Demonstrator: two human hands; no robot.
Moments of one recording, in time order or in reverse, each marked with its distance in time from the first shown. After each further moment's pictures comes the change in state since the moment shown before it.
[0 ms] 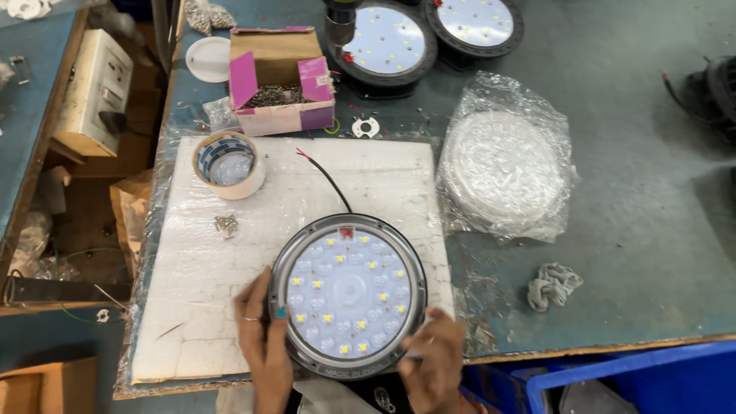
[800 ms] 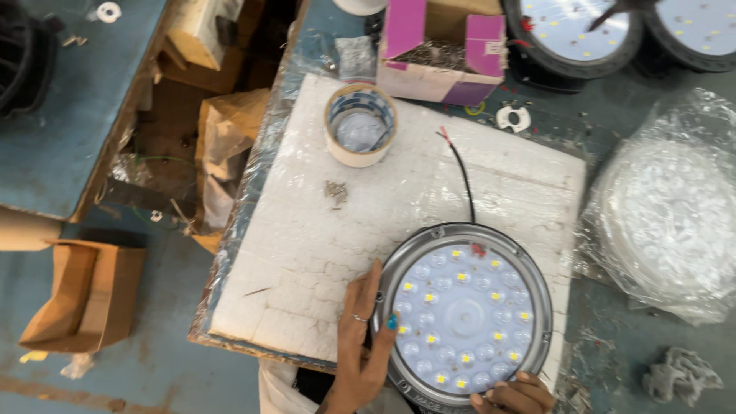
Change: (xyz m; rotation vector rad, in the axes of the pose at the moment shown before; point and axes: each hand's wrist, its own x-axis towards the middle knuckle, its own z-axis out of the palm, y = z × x) left_hand 0.003 -0.013 -0.012 -0.191 -0.183 -0.120; right_hand -0.092 0.084 -0.031 -0.267 -0.287 -0.238
